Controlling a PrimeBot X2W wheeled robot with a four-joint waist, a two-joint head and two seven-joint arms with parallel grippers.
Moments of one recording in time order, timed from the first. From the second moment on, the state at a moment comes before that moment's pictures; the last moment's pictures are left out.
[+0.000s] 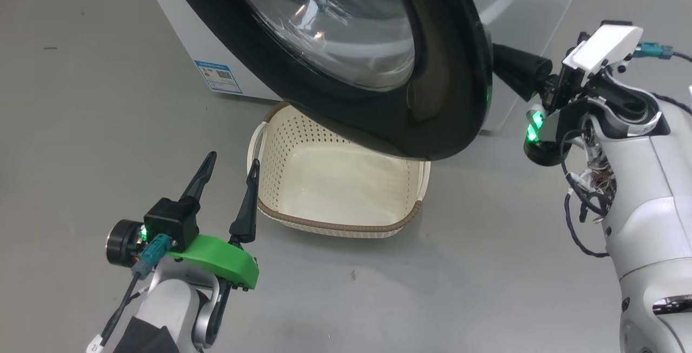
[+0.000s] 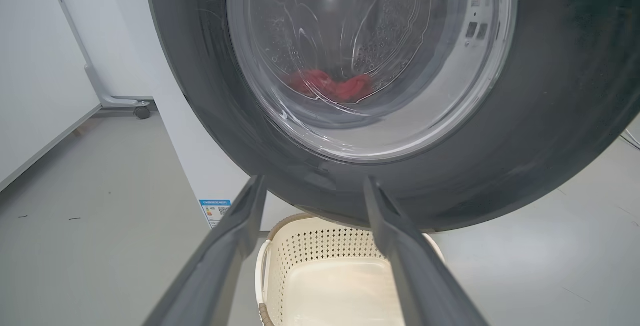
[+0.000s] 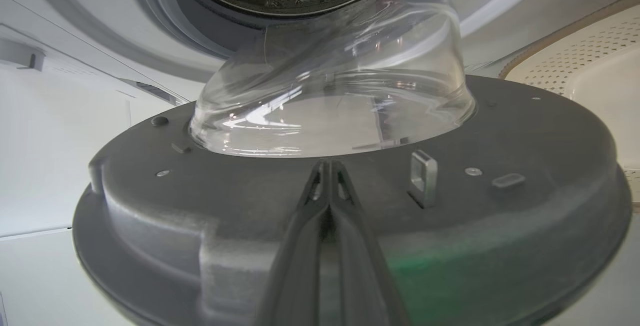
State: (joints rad) left arm -0.31 0.08 -0.36 0.32 -0.38 0.03 -0.23; right arm -0.86 -0.10 0.05 0.77 1.62 0.10 0.79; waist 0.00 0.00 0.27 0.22
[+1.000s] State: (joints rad) left arm -0.22 0.09 -0.40 0.33 -0.38 0.03 -0.18; right arm -0.60 -0.07 0.30 0.69 1.87 0.11 0.85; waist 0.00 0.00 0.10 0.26
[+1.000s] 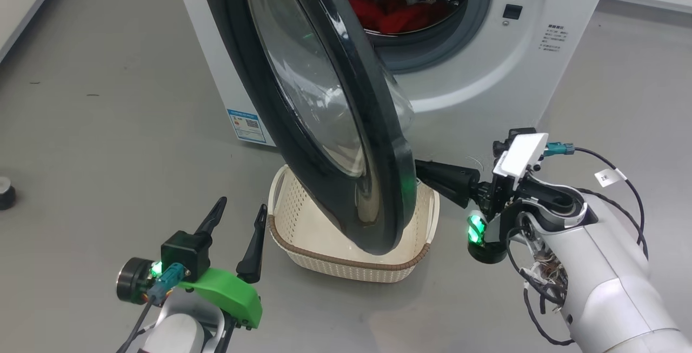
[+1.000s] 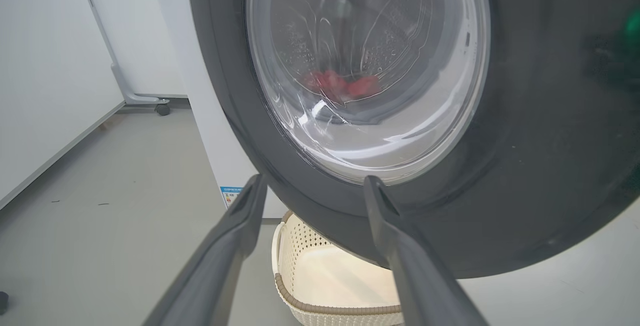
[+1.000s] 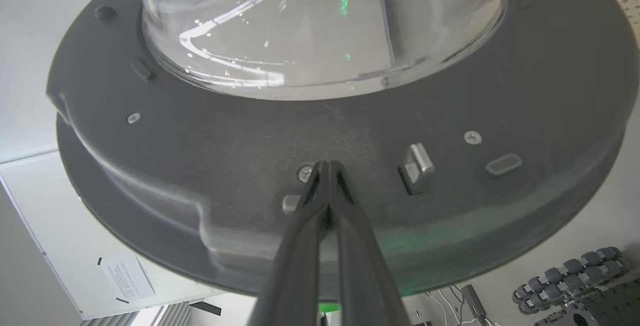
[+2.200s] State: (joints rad) left arm -0.16 0.11 -0.40 0.29 -0.39 0.06 -0.15; right arm -0.52 -0.06 0.61 0.51 2.05 0.12 0.60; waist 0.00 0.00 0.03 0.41
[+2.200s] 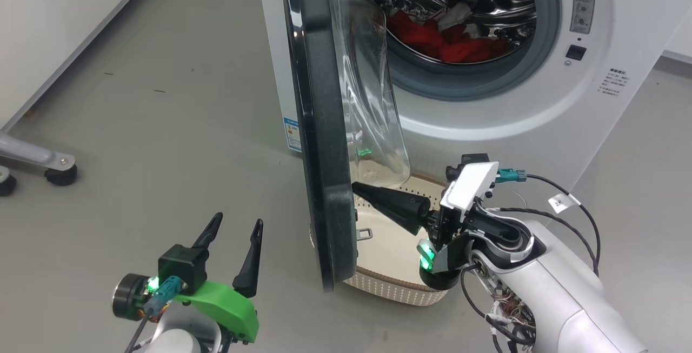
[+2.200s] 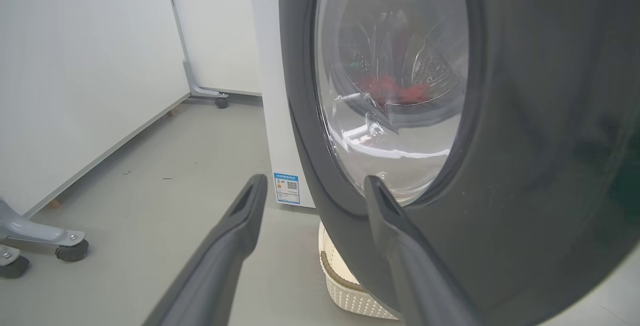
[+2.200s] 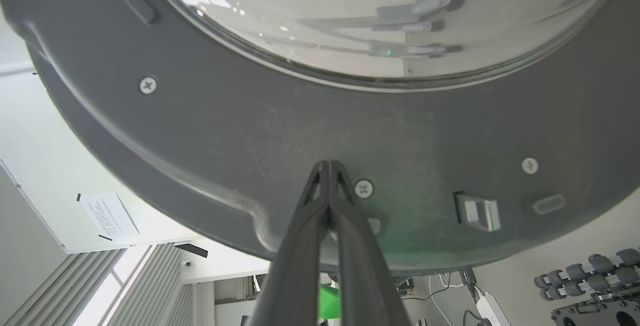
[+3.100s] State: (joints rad) left arm -0.13 0.11 -0.36 0.25 -0.40 0.08 -0.15; right arm -0.25 -0.14 0.37 0.32 1.72 0.12 0.09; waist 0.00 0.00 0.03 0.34
